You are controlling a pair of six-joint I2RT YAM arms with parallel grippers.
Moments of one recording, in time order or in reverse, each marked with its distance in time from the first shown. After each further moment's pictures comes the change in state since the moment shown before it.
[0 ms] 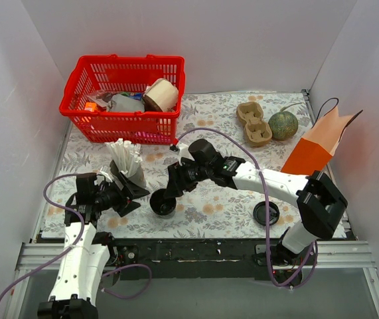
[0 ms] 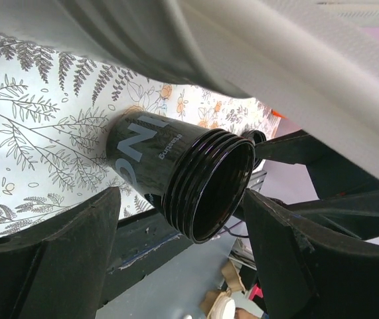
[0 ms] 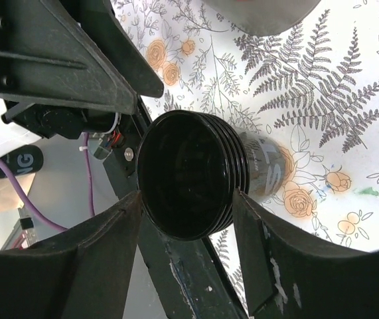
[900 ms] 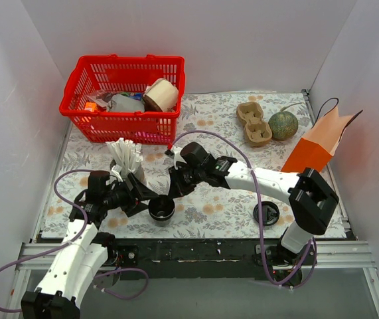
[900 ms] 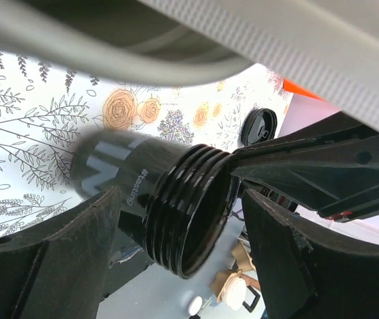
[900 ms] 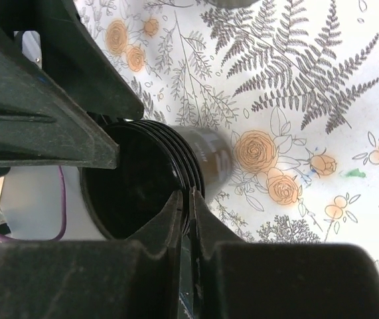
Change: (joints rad) left arm -0.228 0.053 -0.017 0.114 -0.092 -0.108; right arm 0.037 0.069 0.071 -0.117 0.086 -0.016
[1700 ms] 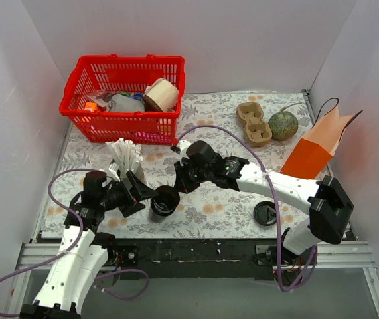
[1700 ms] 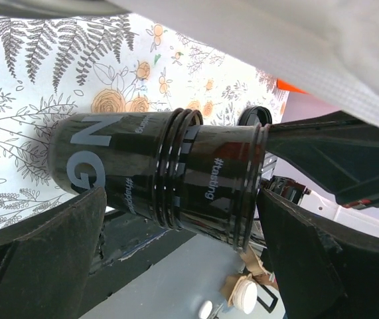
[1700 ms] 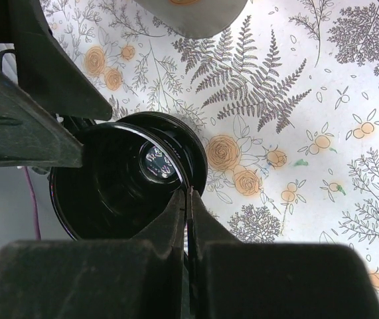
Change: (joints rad) left arm -0.001 -0.079 0.048 -0.076 -0.020 0.028; right arm 0.021 -0.125 0.002 -0.073 0.198 -0.062
